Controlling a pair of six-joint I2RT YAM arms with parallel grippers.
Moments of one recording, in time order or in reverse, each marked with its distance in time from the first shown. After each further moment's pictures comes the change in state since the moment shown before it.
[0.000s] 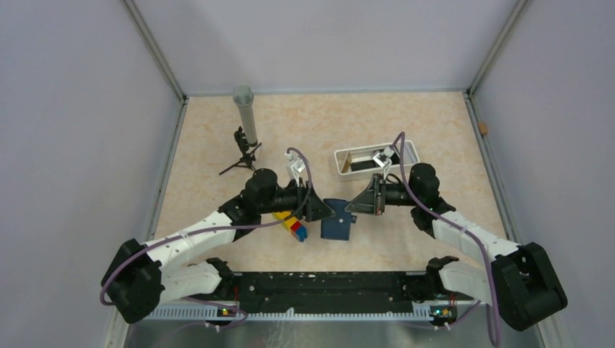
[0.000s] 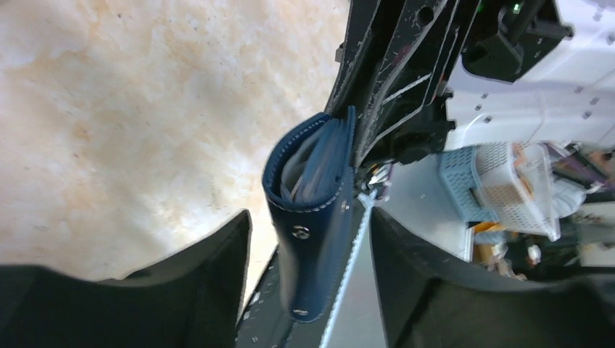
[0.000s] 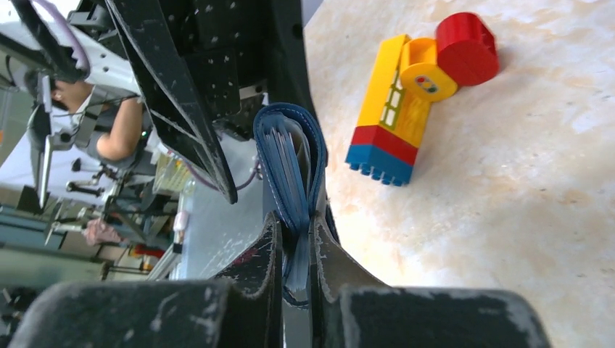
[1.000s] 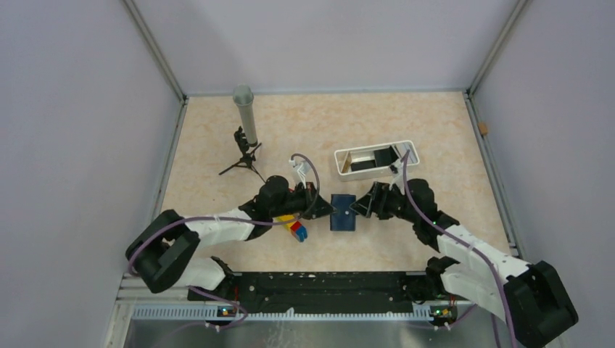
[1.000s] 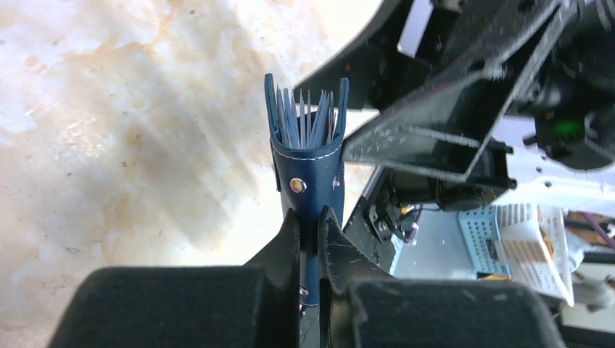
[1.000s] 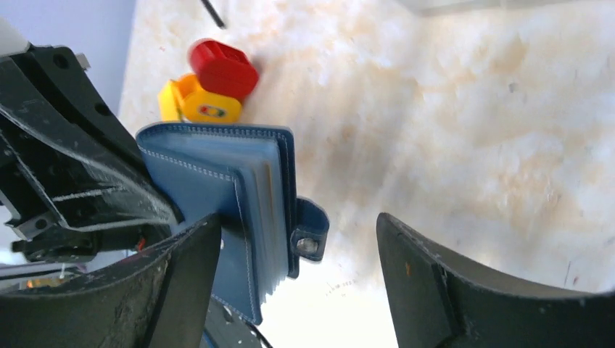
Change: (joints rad) left arm -0.016 0.292 -0.106 0.388 -0.138 -0.140; right arm 0.112 -0.134 -0.118 -0.304 0.702 -0.002
